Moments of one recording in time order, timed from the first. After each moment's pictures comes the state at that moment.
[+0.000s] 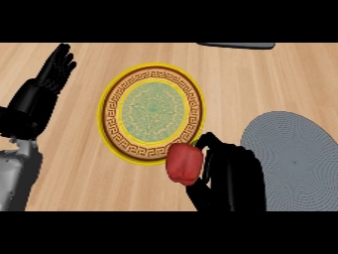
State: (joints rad) left arm -0.35 0.29 0.01 -1.58 0.08 -0.05 0.12; right arm -0.23 -0.06 0.70 -1.97 1.21 -0.06 1.07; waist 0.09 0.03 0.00
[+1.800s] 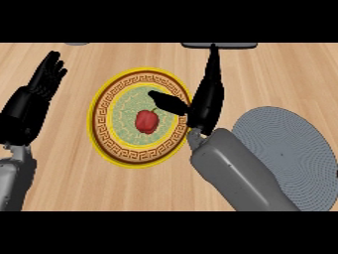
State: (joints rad) left arm -0.29 0.29 0.06 -1.57 0.06 -0.05 0.10; right arm -0.72 -0.01 0.50 -1.21 0.63 -1.04 0.81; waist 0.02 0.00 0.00
